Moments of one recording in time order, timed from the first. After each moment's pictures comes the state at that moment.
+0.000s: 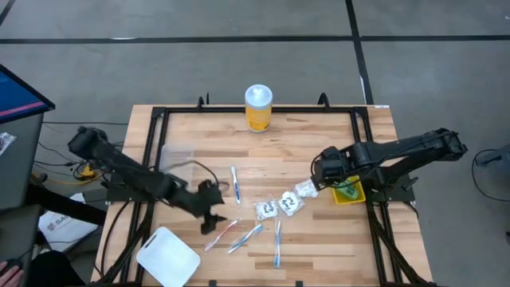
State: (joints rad) left arm -0.47 1.36 0.80 -0.34 -0.28 -0.68; right arm 0.16 1.22 1.01 -1.22 0.18 1.25
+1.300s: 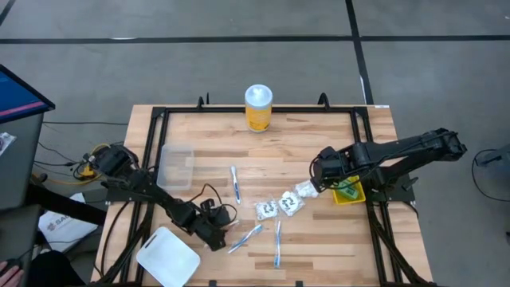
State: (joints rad) left arm -0.58 1.77 0.85 -0.32 -0.33 -0.90; right arm 0.16 1.23 1.01 -1.21 0.21 1.11
